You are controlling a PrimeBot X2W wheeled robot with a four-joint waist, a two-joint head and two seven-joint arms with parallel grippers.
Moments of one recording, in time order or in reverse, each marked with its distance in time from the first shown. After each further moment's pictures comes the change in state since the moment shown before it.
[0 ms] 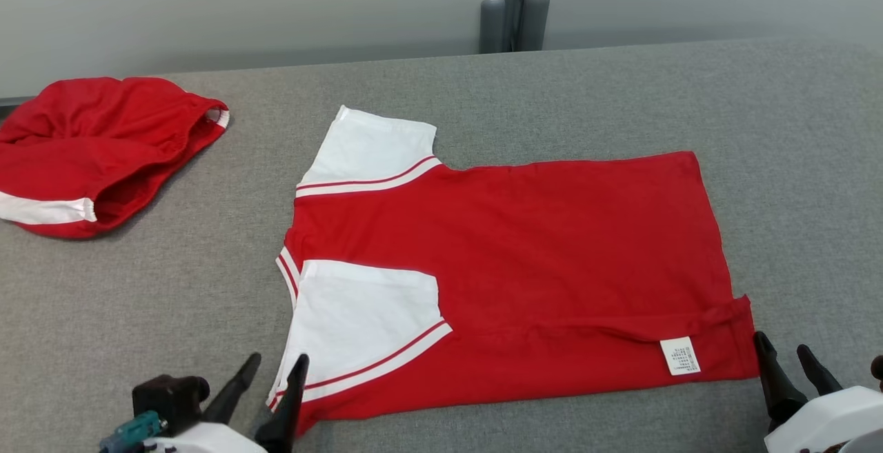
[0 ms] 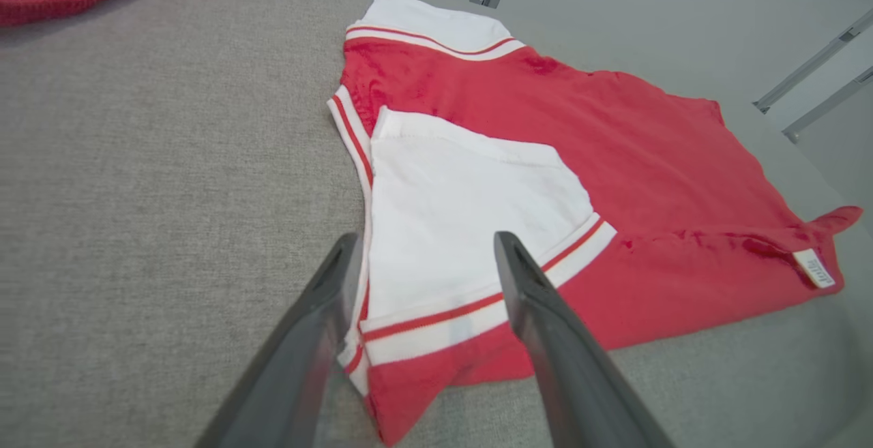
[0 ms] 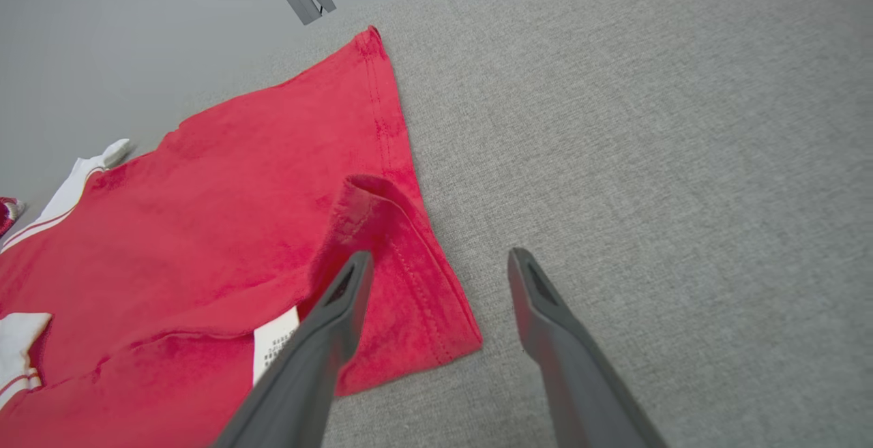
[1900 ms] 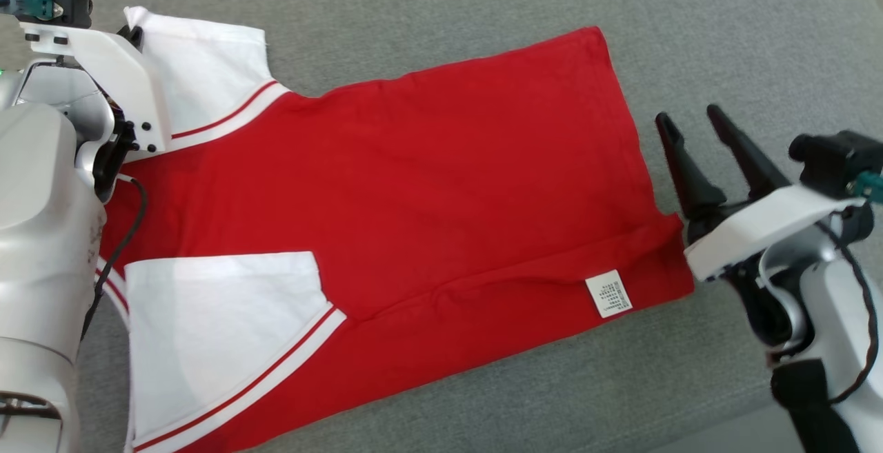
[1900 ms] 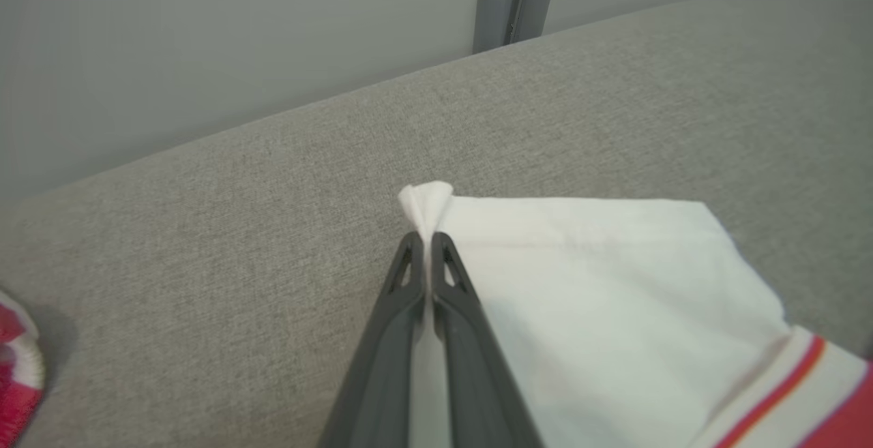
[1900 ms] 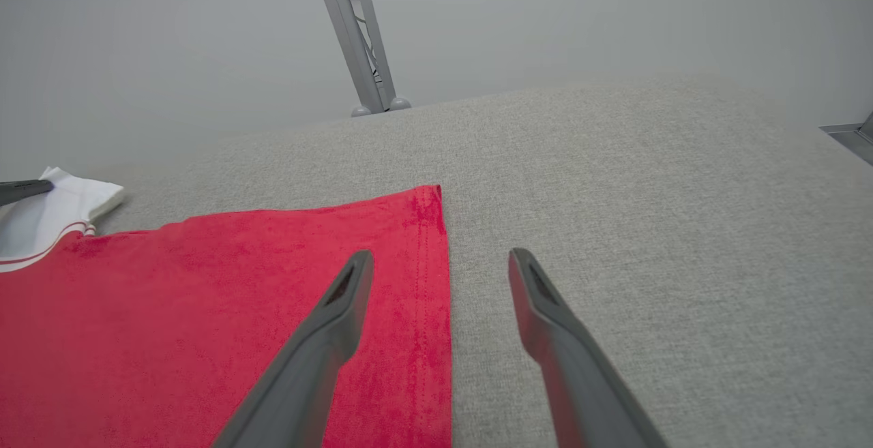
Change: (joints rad) left arm -1.200 0.069 -0.122 1.048 0.200 -0.091 0.066; right arm -0.501 -0.137 0.401 0.069 0.030 0.000 -0.171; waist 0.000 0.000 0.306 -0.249
